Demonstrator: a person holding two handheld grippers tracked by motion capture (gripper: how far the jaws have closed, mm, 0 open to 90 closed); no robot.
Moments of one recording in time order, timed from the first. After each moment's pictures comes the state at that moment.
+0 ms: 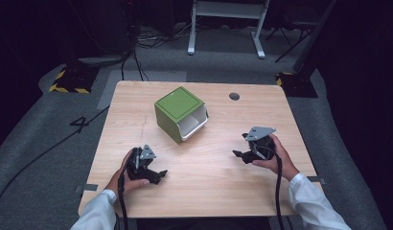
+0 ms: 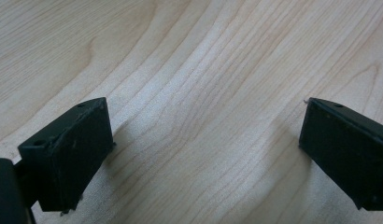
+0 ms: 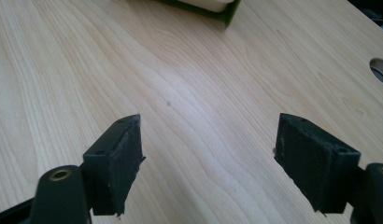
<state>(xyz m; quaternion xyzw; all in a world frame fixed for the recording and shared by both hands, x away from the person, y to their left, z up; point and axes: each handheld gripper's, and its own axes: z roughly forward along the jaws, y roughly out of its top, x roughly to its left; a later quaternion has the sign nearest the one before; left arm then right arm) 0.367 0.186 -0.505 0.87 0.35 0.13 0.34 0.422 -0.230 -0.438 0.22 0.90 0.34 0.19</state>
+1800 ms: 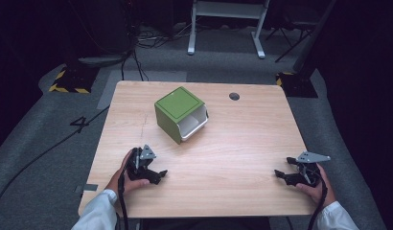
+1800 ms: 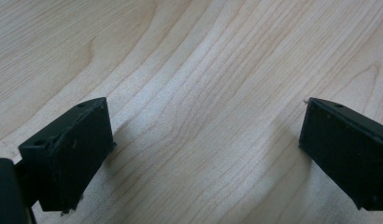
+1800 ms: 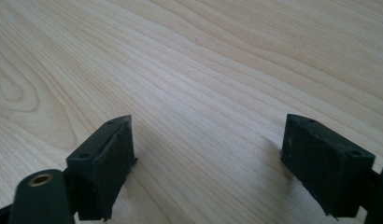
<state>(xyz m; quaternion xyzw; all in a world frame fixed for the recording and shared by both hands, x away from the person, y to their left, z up) 0.367 0.186 -0.505 0.87 0.35 0.13 0.34 0.369 -0.389 -0.504 0.38 0.83 0.37 0.17</state>
